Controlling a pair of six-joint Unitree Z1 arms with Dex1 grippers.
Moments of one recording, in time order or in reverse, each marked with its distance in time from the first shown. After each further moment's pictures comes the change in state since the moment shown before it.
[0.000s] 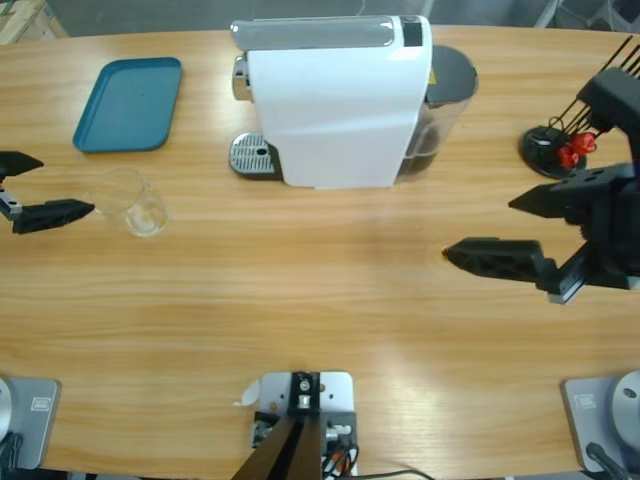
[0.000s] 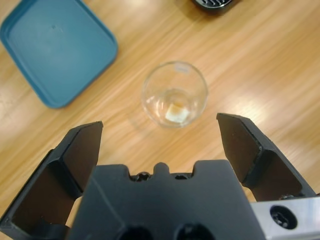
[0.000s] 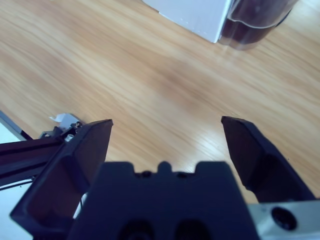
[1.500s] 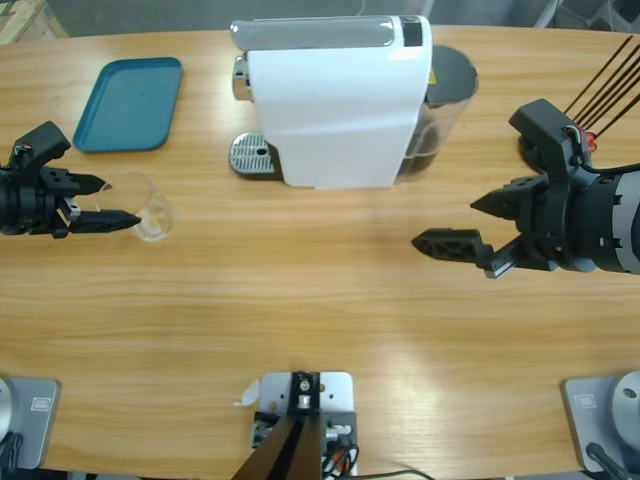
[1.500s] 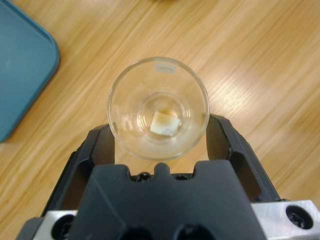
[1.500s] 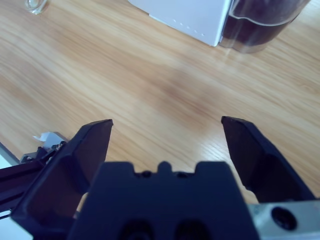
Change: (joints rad) arm 0 0.027 0.231 0.063 -0.184 -0.144 0.133; arm 1 -0.109 0.064 0.168 -0.262 0.060 -0.046
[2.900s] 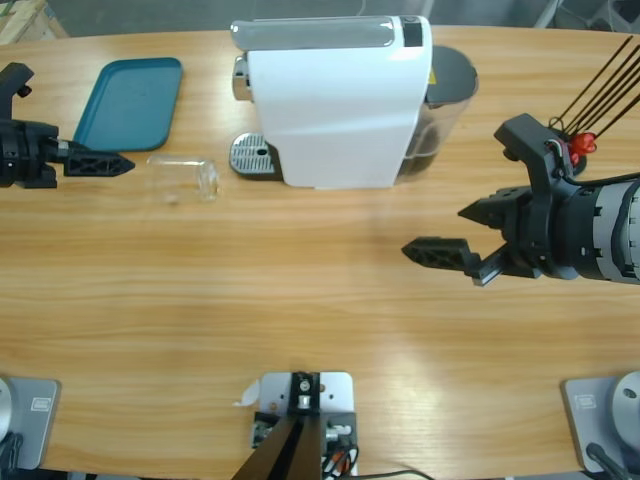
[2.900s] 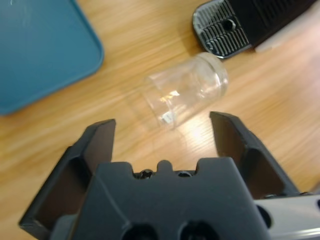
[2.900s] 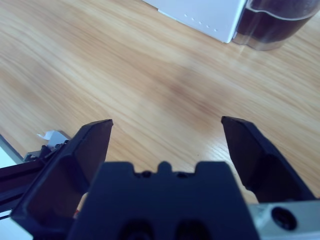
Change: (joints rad) arm 0 0.142 0.038 -0.113 0.021 -0.091 -0.387; arm 1 -0.001 0.014 0.051 -0.080 0.031 0.000
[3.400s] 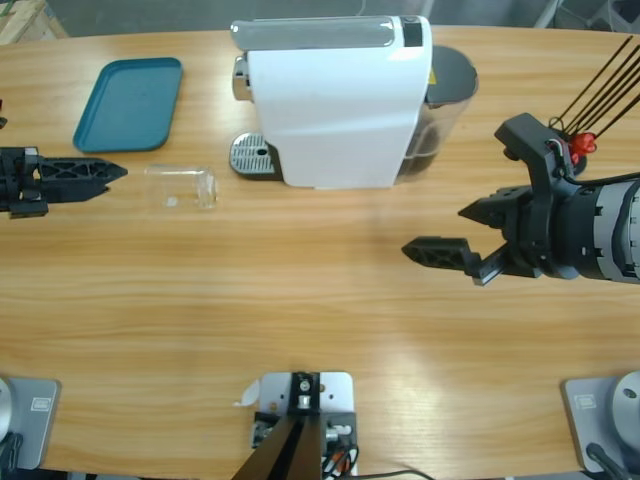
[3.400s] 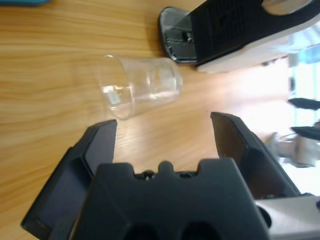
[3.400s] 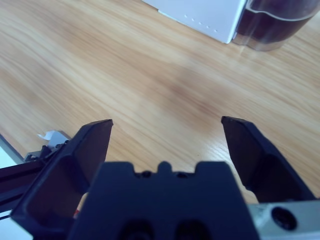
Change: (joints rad) arm 0 0.200 -0.041 0.176 -0.136 -0.406 -0.289; arm 1 -0.001 -0.002 0.000 0.000 0.000 0.000
